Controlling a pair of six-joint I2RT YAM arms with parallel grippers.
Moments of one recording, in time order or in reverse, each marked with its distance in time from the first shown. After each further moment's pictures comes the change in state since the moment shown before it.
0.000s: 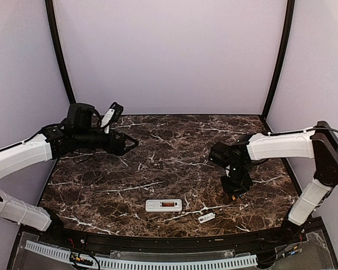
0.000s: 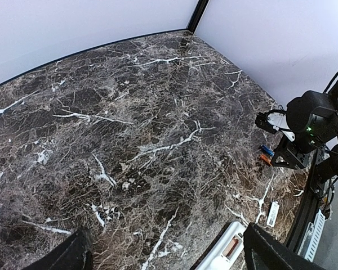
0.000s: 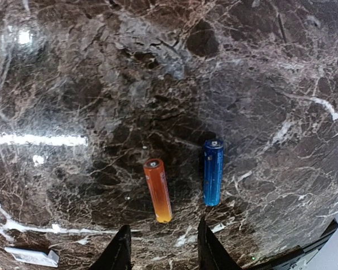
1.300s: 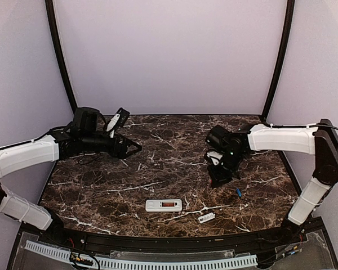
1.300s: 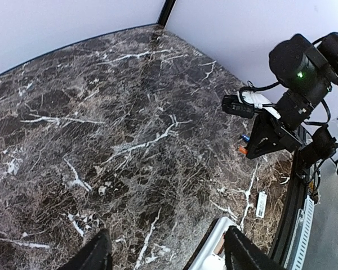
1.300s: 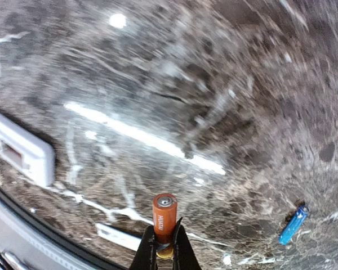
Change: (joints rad) left arm 0.021 0.091 -0.023 0.078 0.142 0.018; right arm -0.041 0.019 0.094 0.146 -0.310 -0.267
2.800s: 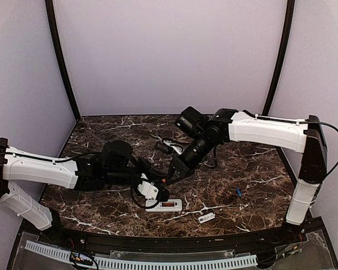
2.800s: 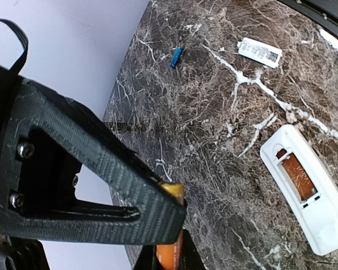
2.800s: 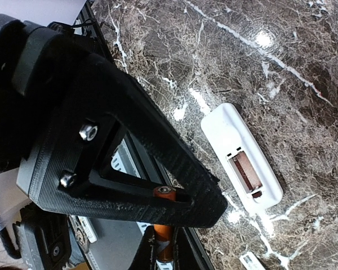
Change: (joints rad) left arm -0.481 0.097 -0.146 0.321 -0.321 1.481; right arm 0.187 0.159 0.428 0.035 -0.512 -0.202
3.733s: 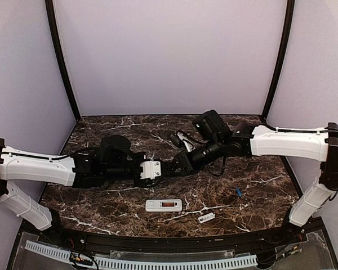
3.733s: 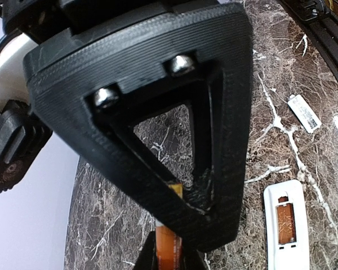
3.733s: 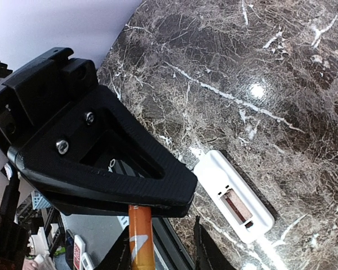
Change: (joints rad) left arm 0.000 -0.020 0.040 -0.018 -0.086 -0.549; right arm -0.015 -0.223 -0.343 0.472 0.124 0.266
